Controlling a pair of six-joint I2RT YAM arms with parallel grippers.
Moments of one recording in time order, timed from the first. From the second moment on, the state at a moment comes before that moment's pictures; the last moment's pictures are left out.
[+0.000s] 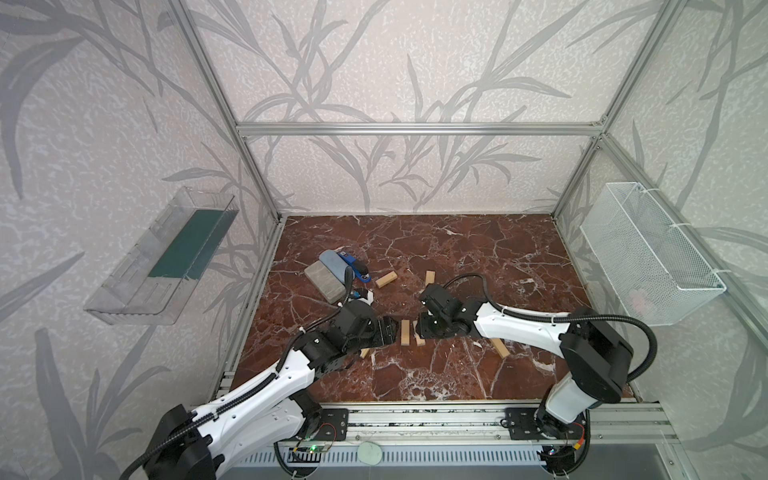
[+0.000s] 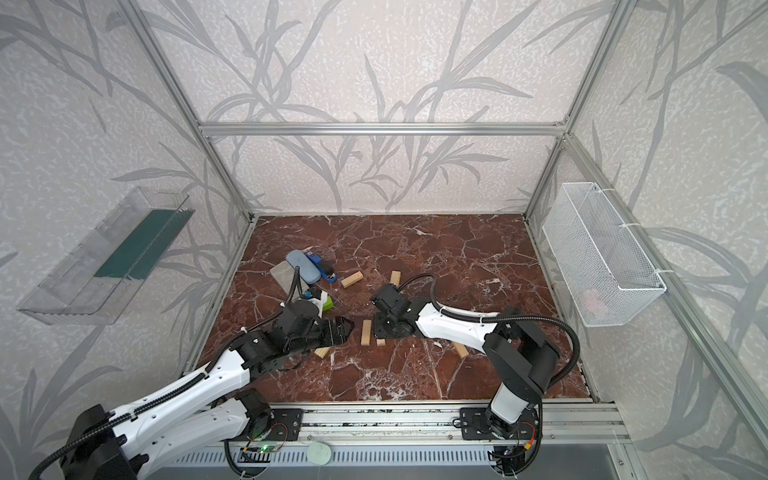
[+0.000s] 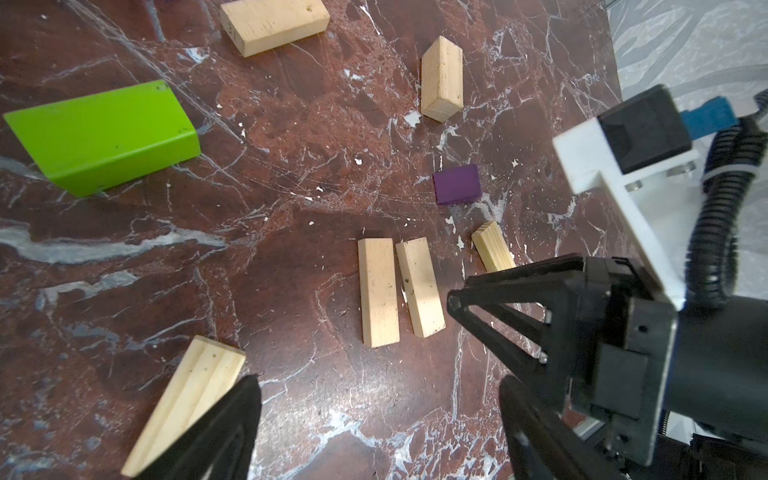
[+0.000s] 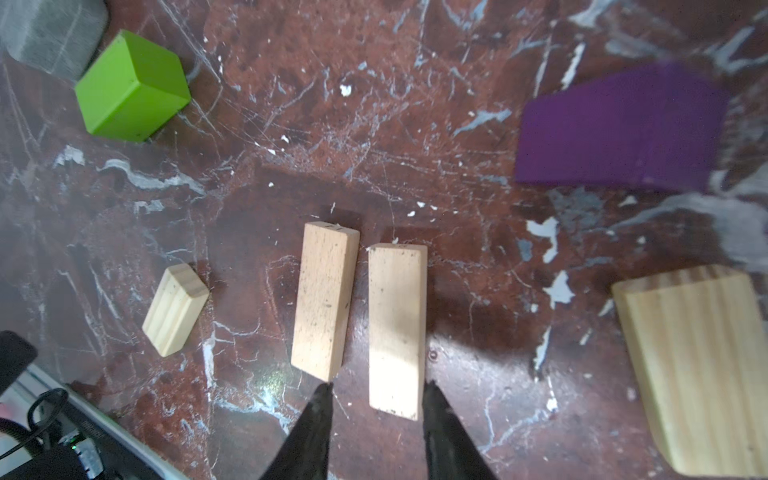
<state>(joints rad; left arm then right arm) -0.71 0.93 0.55 -0.38 0.00 -0.80 0.88 1.64 0.98 -0.38 -0.07 0.82</state>
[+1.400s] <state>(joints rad) -0.71 0.99 0.55 -0.34 0.02 -0.79 0.82 1.72 0.88 -0.15 -0.23 0.82</state>
